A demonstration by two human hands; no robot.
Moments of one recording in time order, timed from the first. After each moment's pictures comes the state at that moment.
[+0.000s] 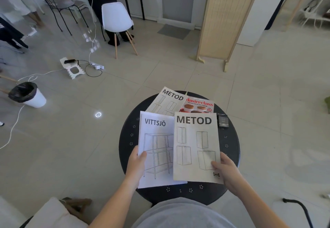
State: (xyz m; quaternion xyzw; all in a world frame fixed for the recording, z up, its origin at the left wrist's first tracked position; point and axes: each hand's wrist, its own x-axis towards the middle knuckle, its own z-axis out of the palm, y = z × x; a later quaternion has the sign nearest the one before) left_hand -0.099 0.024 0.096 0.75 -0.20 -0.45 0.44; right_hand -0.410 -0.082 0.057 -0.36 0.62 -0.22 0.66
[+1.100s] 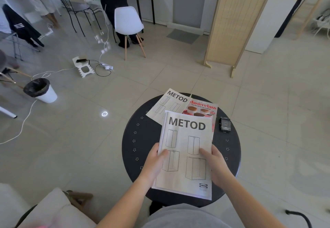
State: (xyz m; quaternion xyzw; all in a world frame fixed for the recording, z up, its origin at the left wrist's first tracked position) left_hand -0.155 0.018 0.114 0.69 -0.24 -0.53 0.43; right_hand -0.366 -0.083 0.100 -0.36 0.57 -0.26 0.69
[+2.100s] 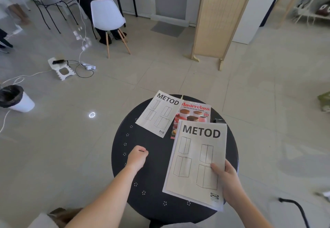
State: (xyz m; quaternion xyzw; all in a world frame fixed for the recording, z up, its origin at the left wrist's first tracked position) left_hand -0.054 -0.077 0.027 0.83 -0.22 -0.45 0.24; right_hand -0.396 -0.101 0.071 -0.29 0.63 -0.32 0.64
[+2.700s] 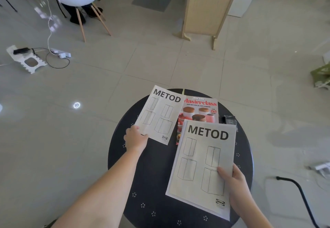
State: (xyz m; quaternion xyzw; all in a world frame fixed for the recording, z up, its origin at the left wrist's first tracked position) left_hand 0.023 -0.227 -0.040 0.88 -0.32 -0.33 0.14; right_hand -0.336 -0.141 0.024 -0.22 0.70 -0.33 0.59
